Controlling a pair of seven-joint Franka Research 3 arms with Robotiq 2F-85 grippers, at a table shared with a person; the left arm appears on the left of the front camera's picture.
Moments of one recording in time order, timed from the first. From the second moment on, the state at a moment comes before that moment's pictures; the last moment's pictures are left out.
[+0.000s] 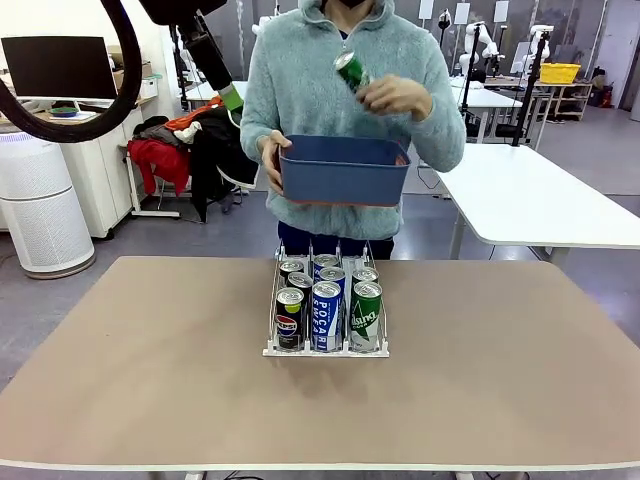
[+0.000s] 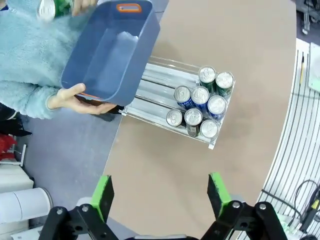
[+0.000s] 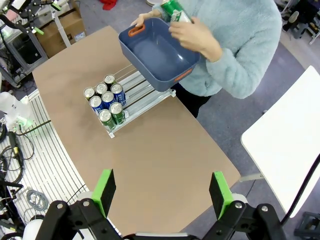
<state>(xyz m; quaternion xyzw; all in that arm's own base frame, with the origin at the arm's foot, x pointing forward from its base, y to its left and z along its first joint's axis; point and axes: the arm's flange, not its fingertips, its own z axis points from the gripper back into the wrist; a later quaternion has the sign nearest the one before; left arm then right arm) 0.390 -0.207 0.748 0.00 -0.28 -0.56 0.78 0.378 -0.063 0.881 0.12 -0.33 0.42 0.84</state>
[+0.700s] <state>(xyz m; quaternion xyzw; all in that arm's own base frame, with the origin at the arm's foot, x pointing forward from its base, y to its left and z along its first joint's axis) 0.379 -0.172 0.760 -0.02 -0.33 -0.52 0.79 0.378 -0.063 0.881 0.12 -0.33 0.42 0.84</state>
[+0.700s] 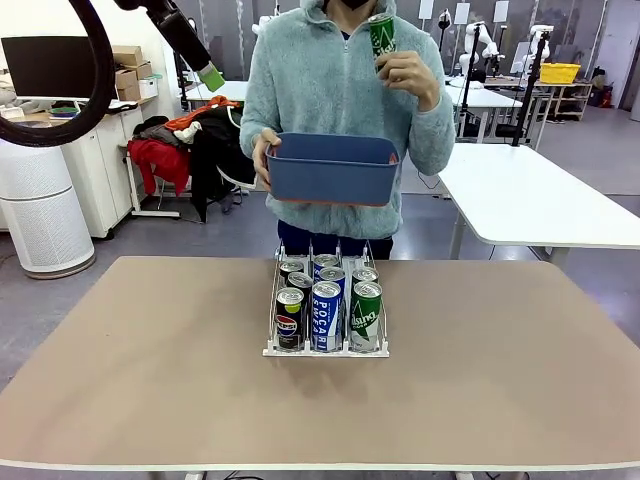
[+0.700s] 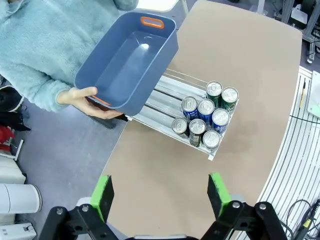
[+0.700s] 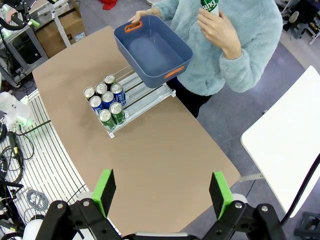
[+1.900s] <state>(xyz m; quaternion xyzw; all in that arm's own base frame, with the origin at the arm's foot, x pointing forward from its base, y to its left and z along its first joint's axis) 0.368 -0.159 0.786 -0.03 -0.35 -0.50 0.79 0.378 -0.063 0.881 0.12 -0.33 0.42 0.84</state>
